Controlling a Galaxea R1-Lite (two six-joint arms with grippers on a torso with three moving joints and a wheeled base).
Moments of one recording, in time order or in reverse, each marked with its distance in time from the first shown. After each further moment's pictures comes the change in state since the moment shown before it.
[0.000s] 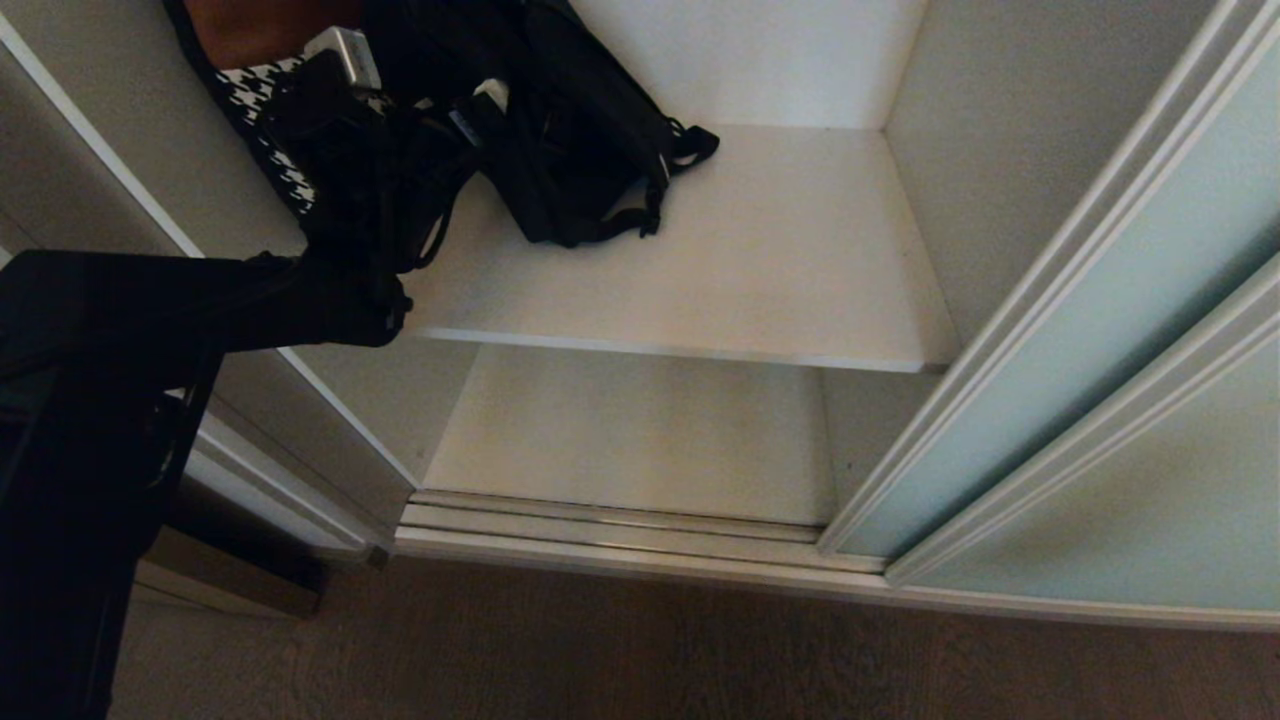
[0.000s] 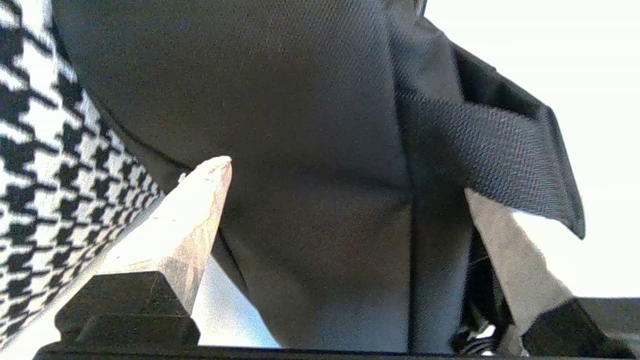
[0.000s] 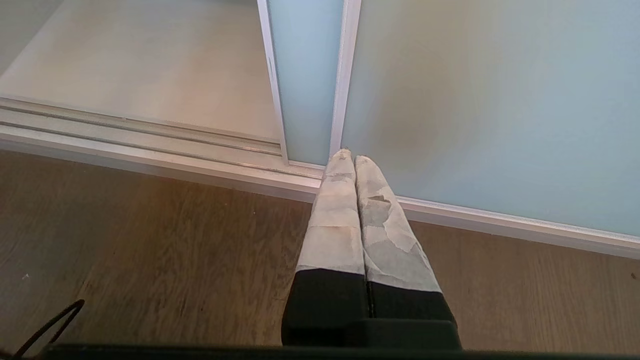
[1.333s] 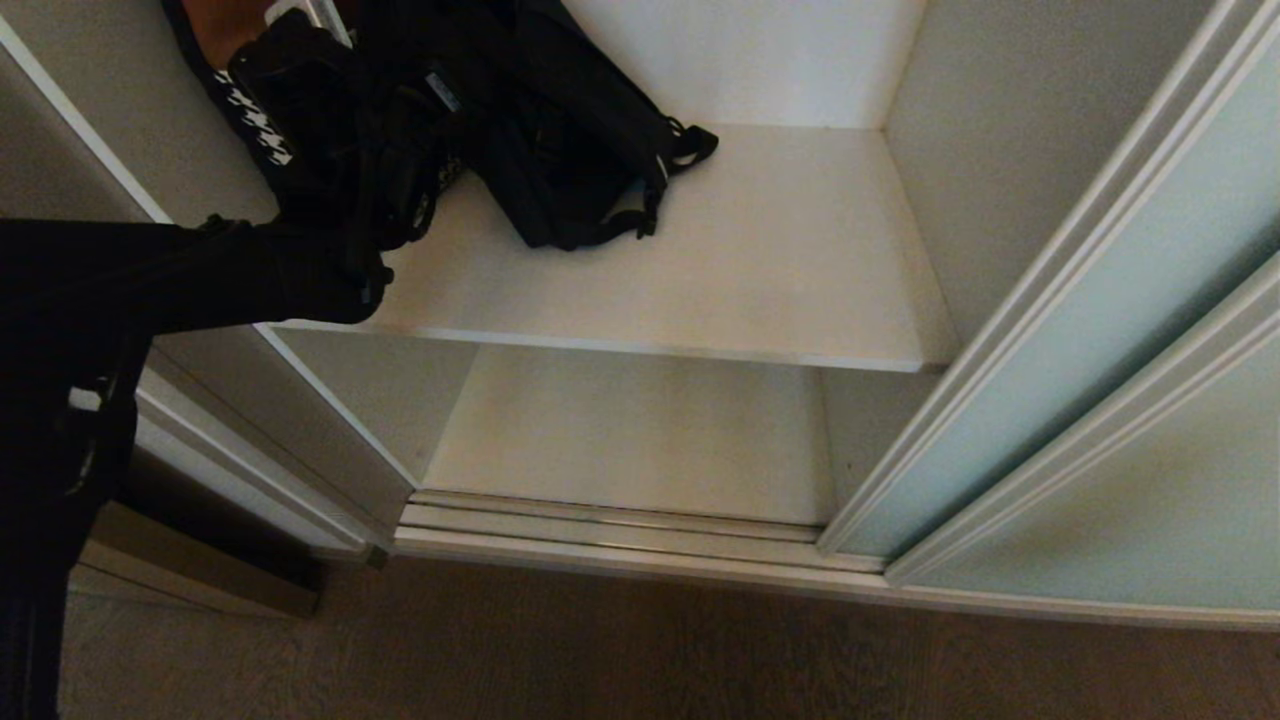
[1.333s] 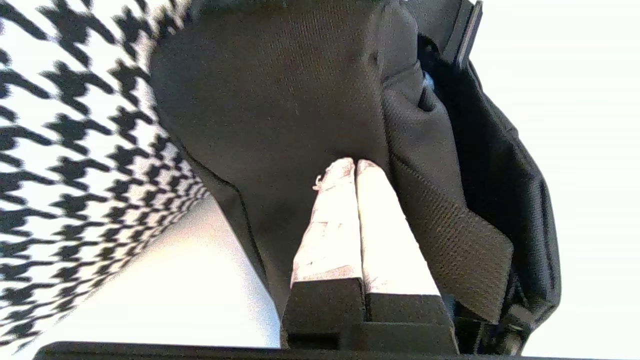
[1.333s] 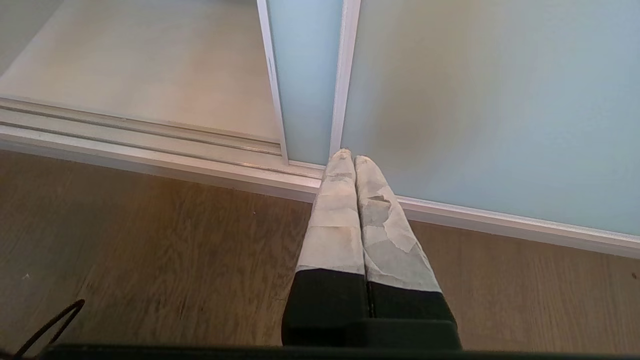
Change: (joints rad) left arm -0.028 -0.114 0.049 0.130 0.217 -0.004; right arm 0.000 0.000 0.000 0.000 0.000 0.000
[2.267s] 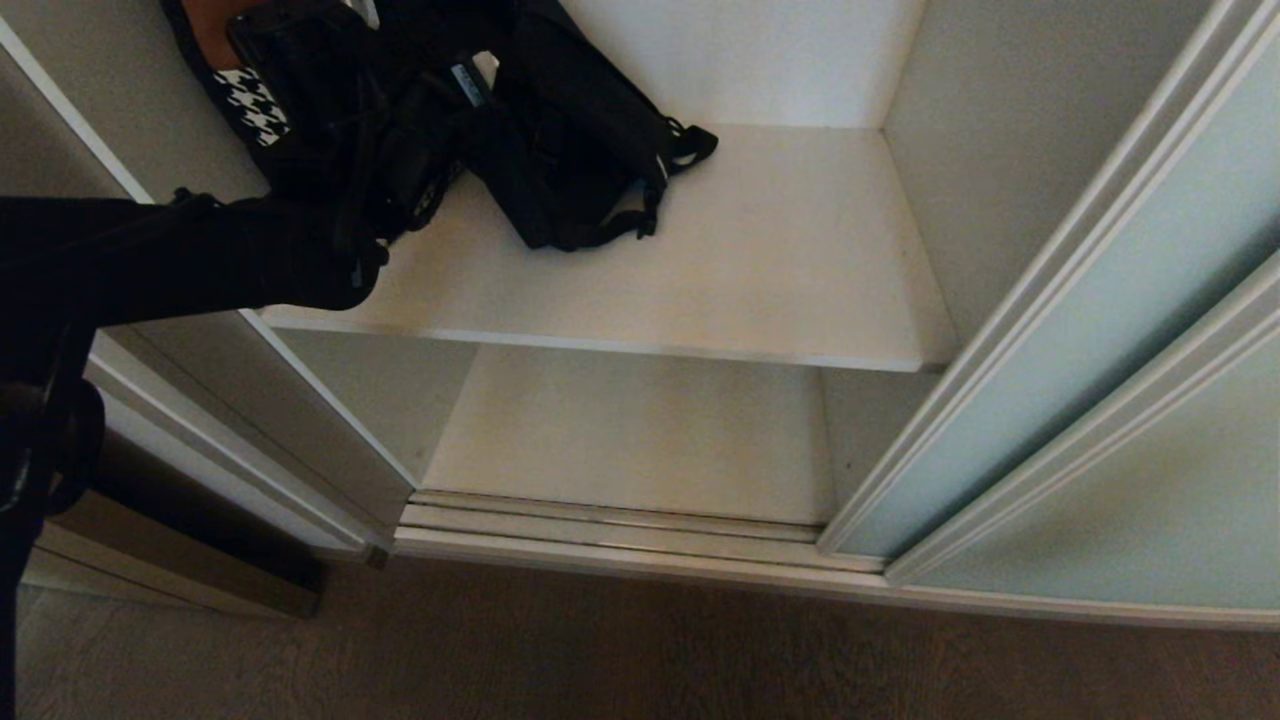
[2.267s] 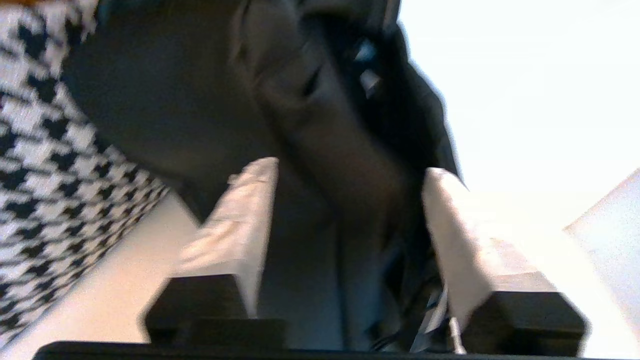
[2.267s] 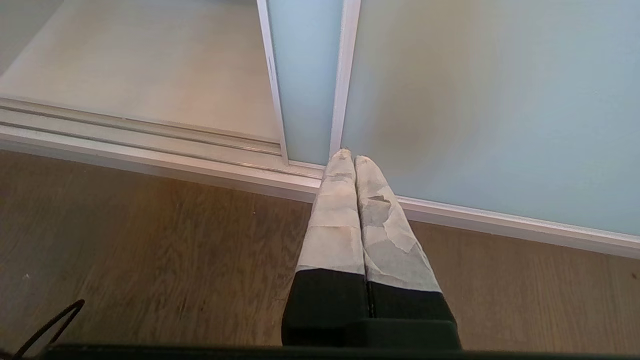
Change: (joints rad) left arm -0.049 -0.064 0.019 0.111 -0.049 0.090; right arm 0.000 0.000 0.000 0.000 0.000 0.000
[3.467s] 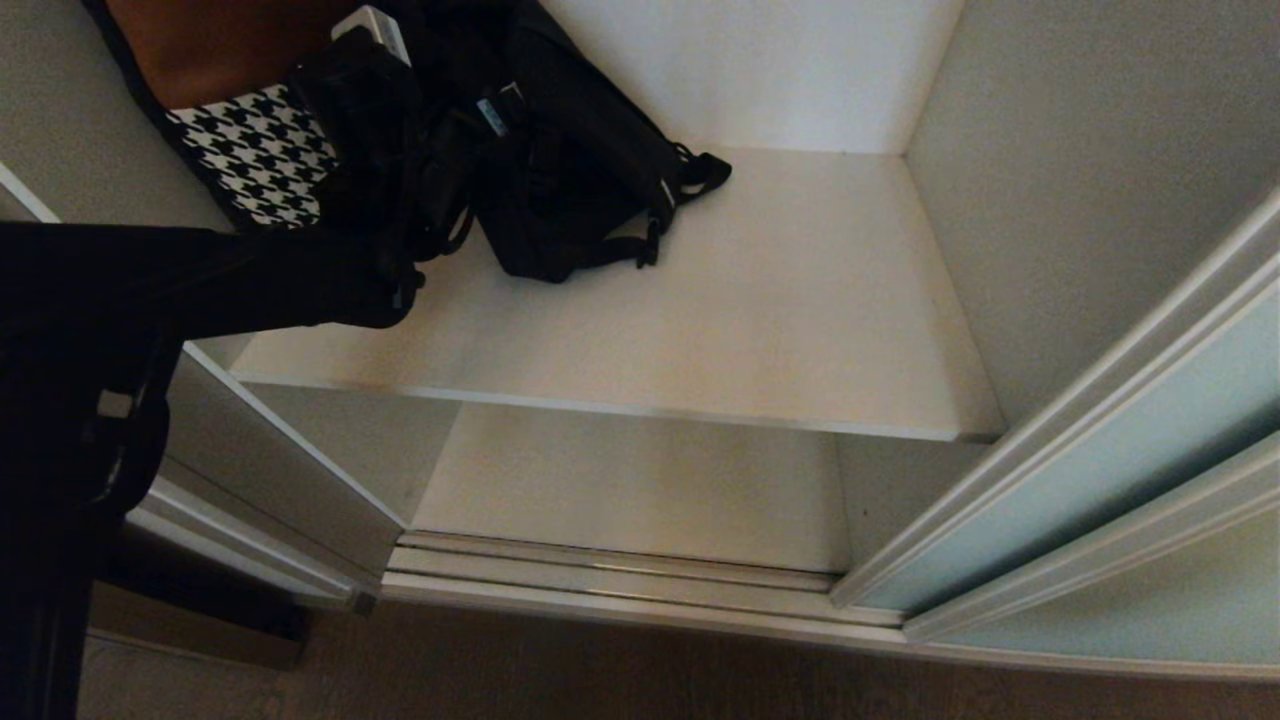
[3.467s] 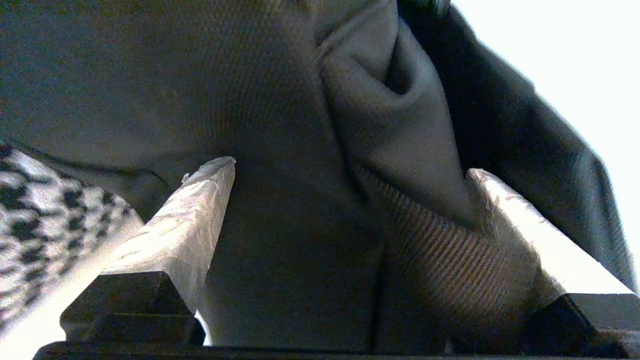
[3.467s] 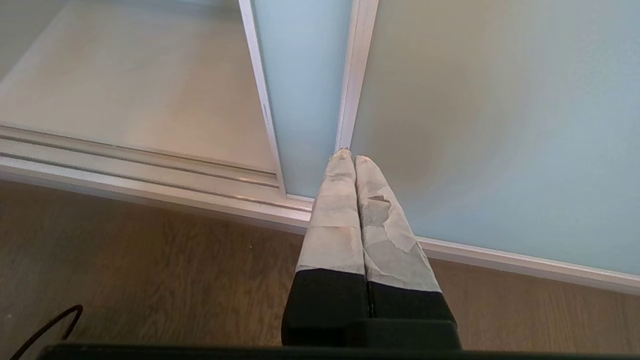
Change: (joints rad) left arm -0.015 0.082 -0.042 -0.019 0.020 -0.066; right arm 0.000 0.000 0.000 0.000 0.000 0.000
